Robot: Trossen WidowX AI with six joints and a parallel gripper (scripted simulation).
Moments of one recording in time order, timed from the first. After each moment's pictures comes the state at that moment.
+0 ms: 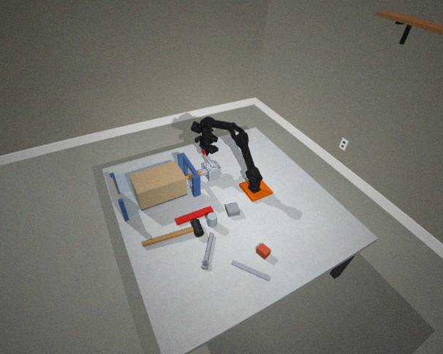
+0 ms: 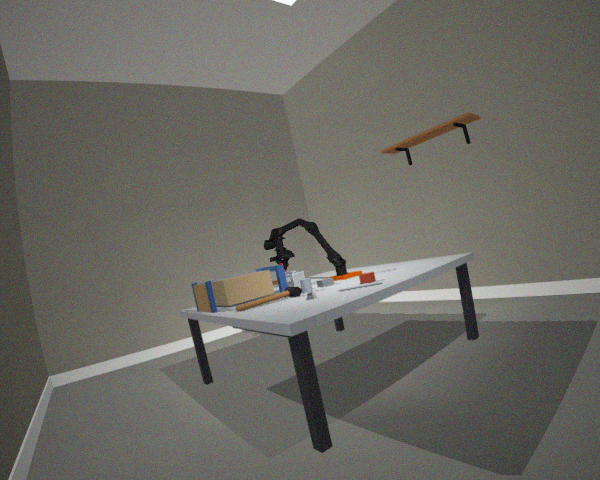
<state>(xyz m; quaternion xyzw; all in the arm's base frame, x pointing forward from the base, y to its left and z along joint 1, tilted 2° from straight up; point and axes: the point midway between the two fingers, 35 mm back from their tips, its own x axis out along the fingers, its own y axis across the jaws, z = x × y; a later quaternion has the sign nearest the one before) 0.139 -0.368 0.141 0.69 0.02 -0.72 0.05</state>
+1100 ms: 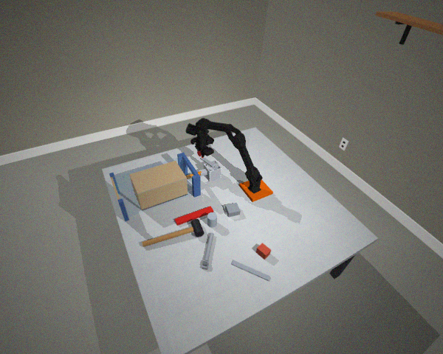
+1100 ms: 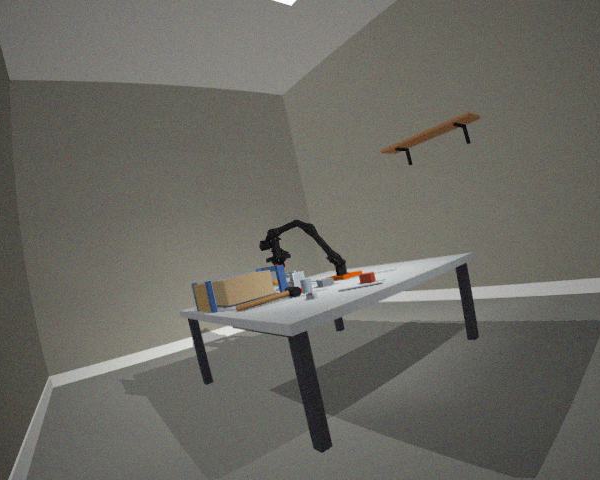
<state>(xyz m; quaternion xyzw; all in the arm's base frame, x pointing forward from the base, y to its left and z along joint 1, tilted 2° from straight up) 0.173 -0.367 0.140 0.69 0.01 -0.72 0.04</state>
